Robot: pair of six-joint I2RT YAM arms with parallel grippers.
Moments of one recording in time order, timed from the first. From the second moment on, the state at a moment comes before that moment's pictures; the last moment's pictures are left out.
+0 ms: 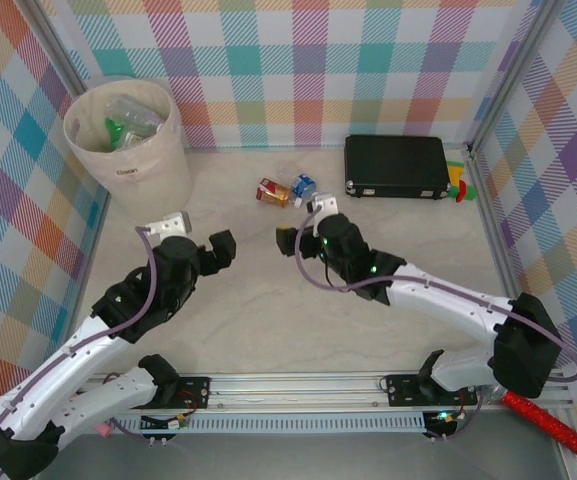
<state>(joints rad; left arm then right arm) -0.75 0.77 0.87 -0.63 -0.51 -0.71 0.87 1.35 0.97 -0.03 0.31 0.39</state>
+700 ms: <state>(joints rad) -0.90 0.69 0.80 -0.72 -0.59 -0.84 0.62 1.95 1.48 -0.22 -0.05 0.30</state>
